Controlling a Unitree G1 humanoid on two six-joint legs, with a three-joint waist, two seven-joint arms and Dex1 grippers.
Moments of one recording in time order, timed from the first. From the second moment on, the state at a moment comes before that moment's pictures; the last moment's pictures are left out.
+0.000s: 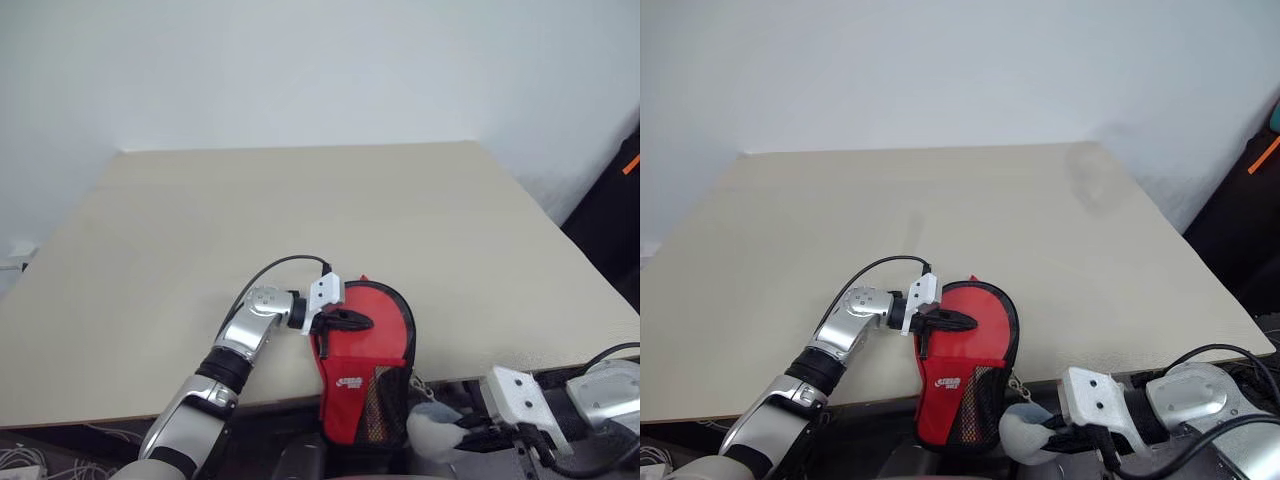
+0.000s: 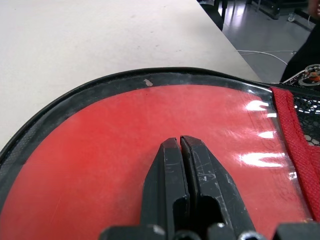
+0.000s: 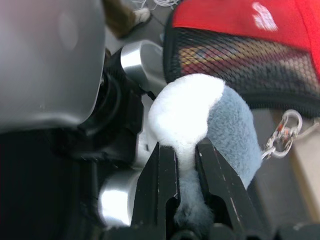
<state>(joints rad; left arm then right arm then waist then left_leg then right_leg) -0.52 0.31 -0.33 0.51 -0.13 -0.01 -1.26 0.34 -1.12 0.05 -0.74 0.35 0.30 1.20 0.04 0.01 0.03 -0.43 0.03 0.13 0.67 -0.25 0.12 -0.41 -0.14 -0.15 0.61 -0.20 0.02</state>
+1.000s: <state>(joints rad) -0.52 0.32 -0.33 0.50 -0.13 0.01 -1.25 0.57 -1.16 0.20 -0.66 -0.14 -0.47 1.13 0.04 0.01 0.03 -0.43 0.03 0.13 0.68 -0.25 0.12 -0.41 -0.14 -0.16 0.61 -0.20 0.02</state>
